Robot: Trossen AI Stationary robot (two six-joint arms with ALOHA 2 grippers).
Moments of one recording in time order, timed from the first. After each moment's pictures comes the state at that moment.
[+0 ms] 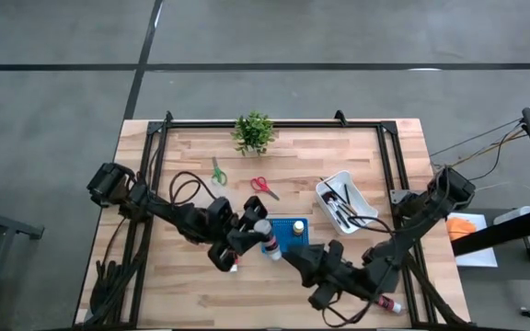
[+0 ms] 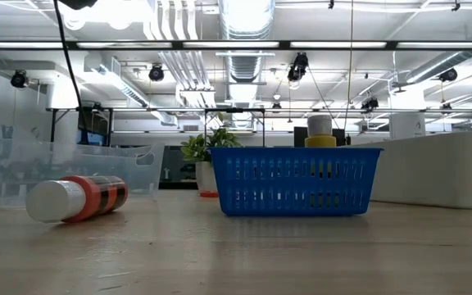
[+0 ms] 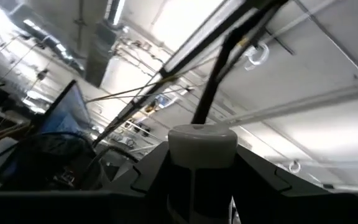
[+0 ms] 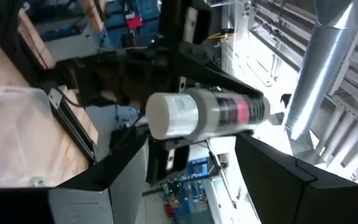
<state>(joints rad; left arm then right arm) -0.39 1.76 0.96 1.57 -0.14 -0.36 0.75 1.71 1.23 0.76 1.13 -1.57</state>
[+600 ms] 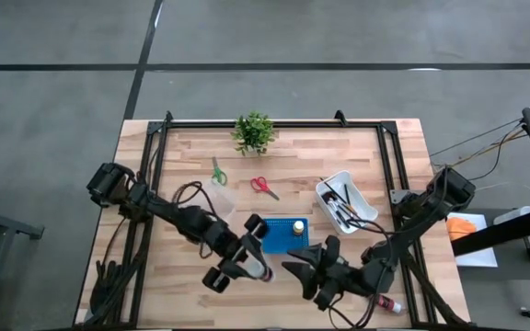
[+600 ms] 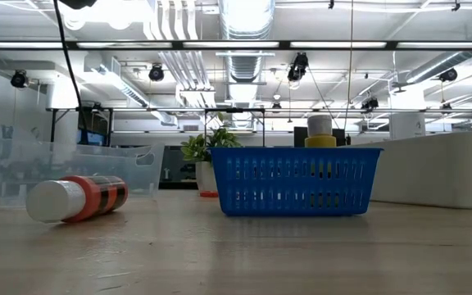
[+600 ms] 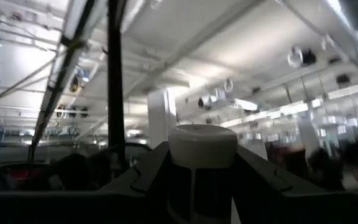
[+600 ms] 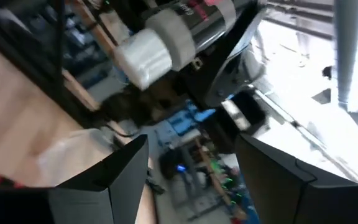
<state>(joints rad) -0.39 1.76 0.96 1.43 0.29 -0.06 0.76 1.71 1.09 0.81 1.05 -1.16</state>
